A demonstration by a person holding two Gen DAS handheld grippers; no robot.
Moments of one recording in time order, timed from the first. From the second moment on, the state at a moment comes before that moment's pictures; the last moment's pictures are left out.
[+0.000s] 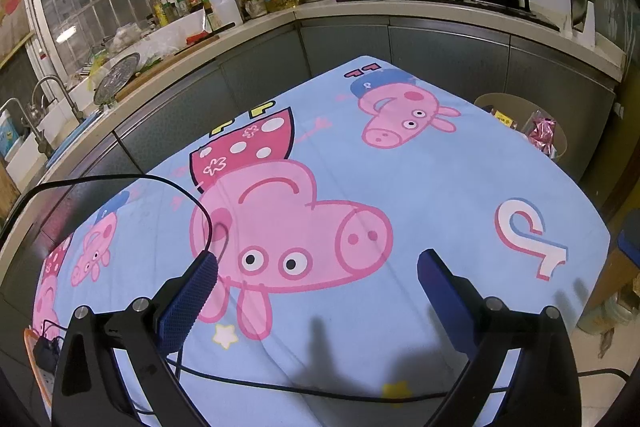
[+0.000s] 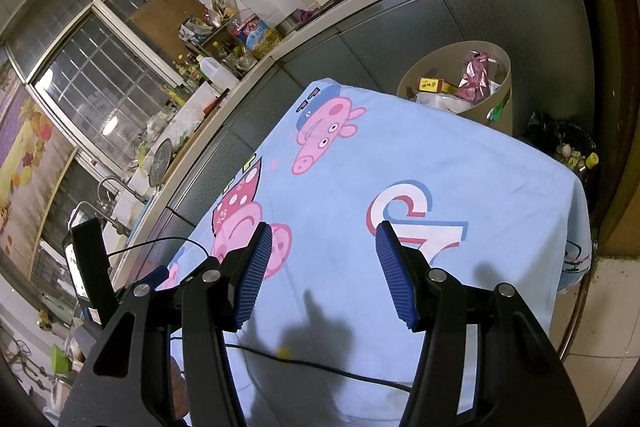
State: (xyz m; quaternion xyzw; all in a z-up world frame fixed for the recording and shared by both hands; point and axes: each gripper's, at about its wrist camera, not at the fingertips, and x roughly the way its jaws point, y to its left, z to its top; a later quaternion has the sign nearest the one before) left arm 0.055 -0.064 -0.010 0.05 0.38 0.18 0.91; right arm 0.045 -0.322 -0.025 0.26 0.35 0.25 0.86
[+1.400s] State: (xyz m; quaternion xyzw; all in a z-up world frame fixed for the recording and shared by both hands) left arm 0.052 -0.080 0.013 0.03 0.34 0.13 0.93; right arm 0.016 -0.325 -0.004 0.23 0.31 0.23 0.89
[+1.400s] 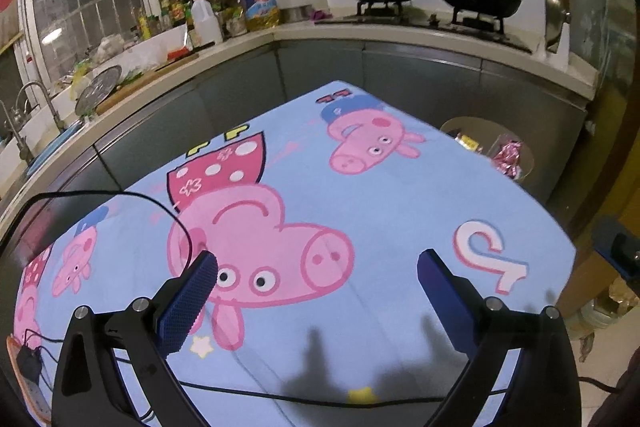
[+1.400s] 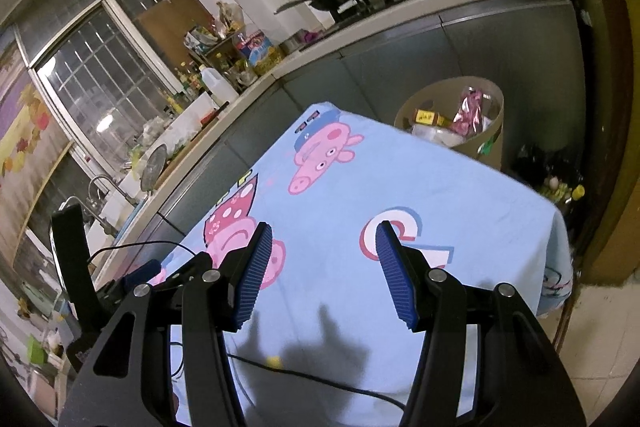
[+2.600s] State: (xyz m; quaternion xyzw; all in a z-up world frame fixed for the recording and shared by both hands) left arm 0.044 -0.098 0.046 0.04 0.30 0.10 0.95; right arm 0.000 -0.335 0.018 0.22 0.28 0.22 0.91
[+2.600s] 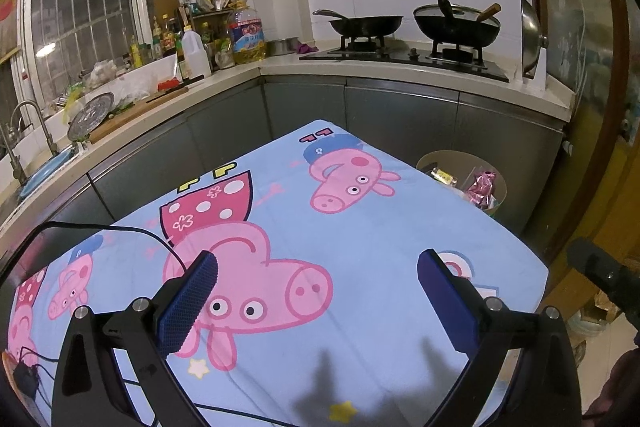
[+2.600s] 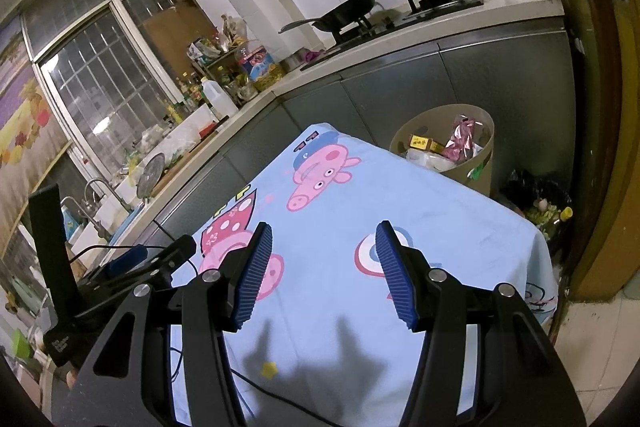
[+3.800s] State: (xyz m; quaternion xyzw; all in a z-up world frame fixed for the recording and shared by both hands) left arm 0.045 -0.101 0.037 0.05 0.30 0.11 0.95; right arm 0.009 -0.342 0.015 0.23 0.28 0.22 0.90
